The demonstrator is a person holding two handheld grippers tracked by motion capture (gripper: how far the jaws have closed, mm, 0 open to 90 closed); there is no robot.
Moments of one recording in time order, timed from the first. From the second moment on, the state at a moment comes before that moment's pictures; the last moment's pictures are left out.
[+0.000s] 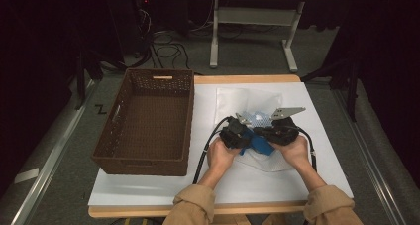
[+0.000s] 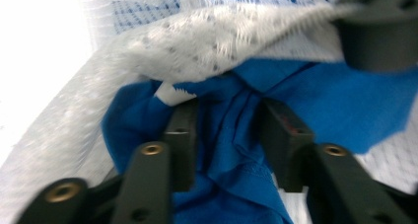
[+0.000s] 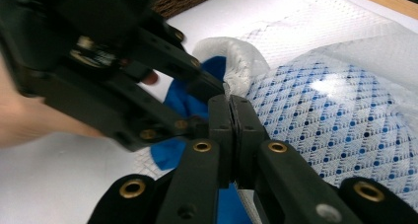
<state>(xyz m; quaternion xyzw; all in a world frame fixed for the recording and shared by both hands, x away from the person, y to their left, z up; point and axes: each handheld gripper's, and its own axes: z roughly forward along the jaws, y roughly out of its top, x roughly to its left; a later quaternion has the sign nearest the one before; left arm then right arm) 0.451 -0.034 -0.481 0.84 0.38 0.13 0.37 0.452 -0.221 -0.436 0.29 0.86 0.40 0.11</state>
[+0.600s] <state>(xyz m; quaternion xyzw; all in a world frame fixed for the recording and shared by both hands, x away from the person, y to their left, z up) 0.442 -0.014 -0.493 0.83 0.44 0.12 0.31 0.452 -0.219 -0.439 0.29 0.86 0.40 0.11</state>
